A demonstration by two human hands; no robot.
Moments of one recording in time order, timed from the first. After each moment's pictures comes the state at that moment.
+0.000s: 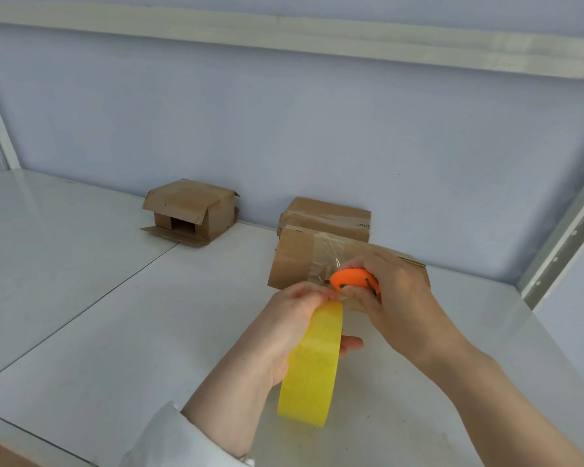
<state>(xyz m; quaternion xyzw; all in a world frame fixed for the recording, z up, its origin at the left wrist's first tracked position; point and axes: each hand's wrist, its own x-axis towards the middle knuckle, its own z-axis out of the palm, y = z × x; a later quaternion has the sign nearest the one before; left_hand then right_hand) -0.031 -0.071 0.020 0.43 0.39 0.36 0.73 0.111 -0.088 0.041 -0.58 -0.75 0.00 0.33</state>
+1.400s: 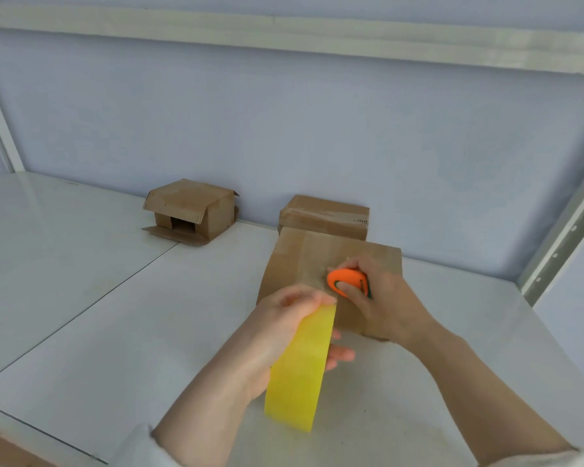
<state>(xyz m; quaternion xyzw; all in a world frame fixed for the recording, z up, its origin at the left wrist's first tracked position) -0.046 -0.086 0.018 0.46 0.36 0.35 0.73 0.133 -0.062 0.012 -0.60 -0.73 0.08 0.31</state>
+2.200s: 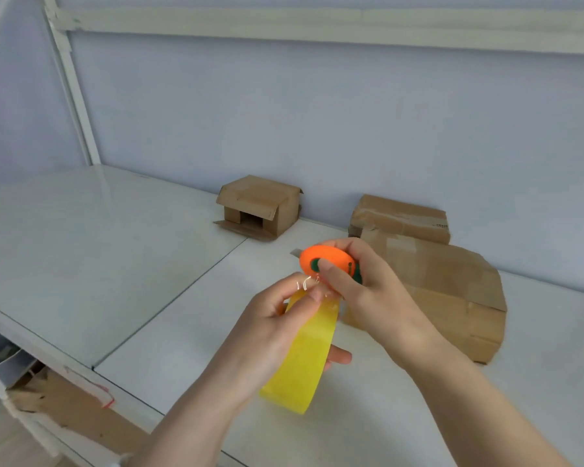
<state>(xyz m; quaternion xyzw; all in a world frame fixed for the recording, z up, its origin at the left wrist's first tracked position) -0.142 -0.098 0.024 0.55 0.38 0.45 0.59 -0.007 -0.076 0.040 -0.46 -0.64 0.40 0.47</state>
